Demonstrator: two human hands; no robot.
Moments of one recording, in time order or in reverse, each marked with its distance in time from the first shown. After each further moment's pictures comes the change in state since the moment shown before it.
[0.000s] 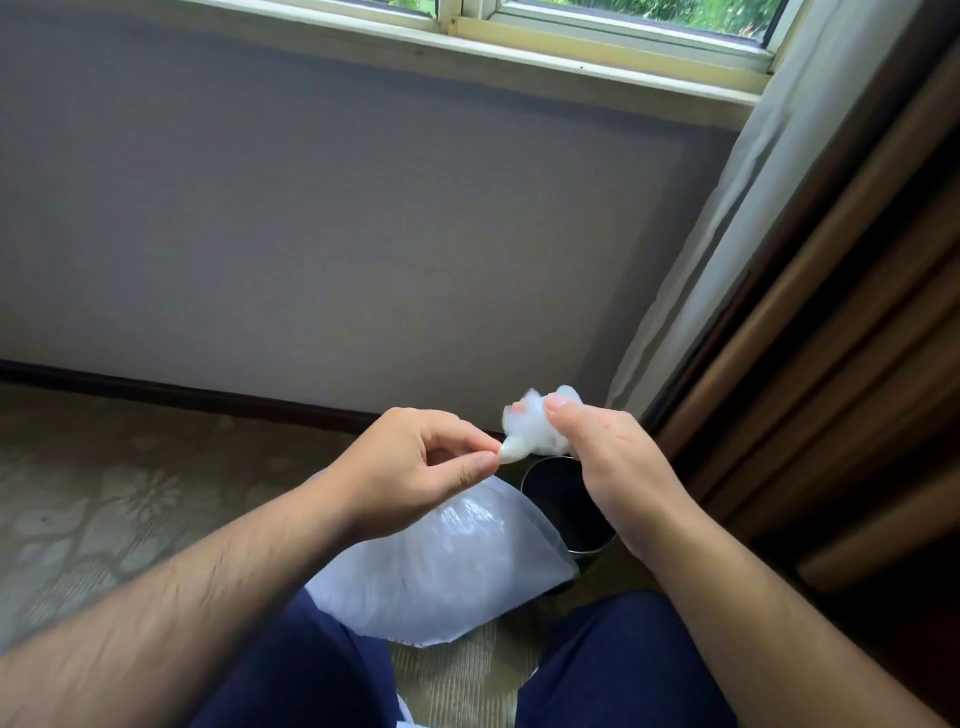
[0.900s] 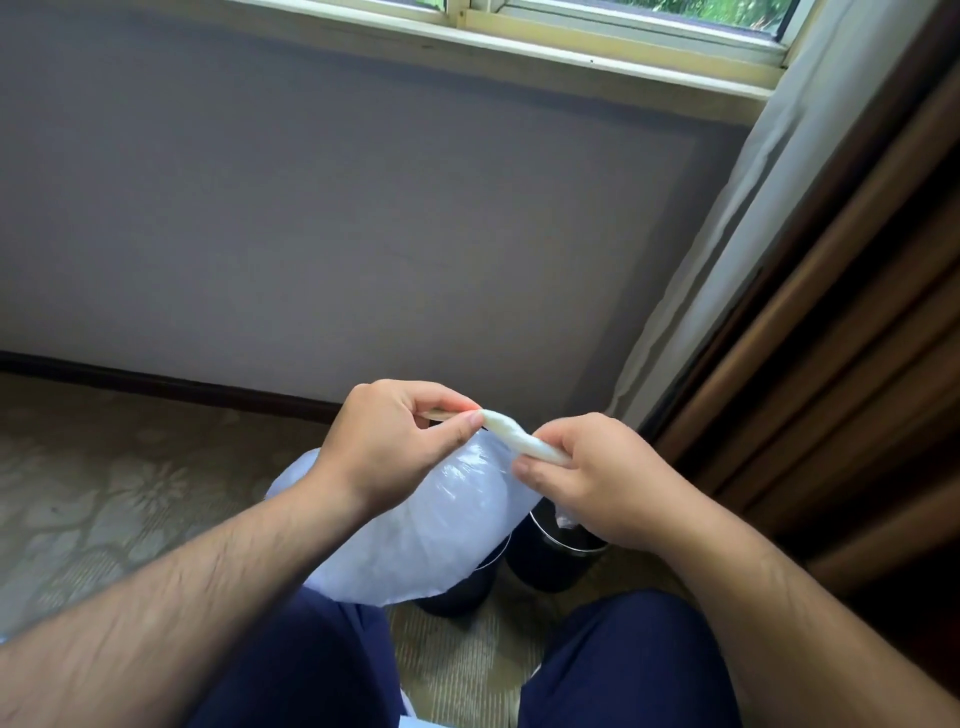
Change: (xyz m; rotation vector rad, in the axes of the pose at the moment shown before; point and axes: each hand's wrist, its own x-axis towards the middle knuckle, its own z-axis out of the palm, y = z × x) left_hand 0.007 -0.005 -0.005 0.026 0.285 -0.084; right_hand -0.001 -0.015 0.000 -0.703 -0.163 -0.032
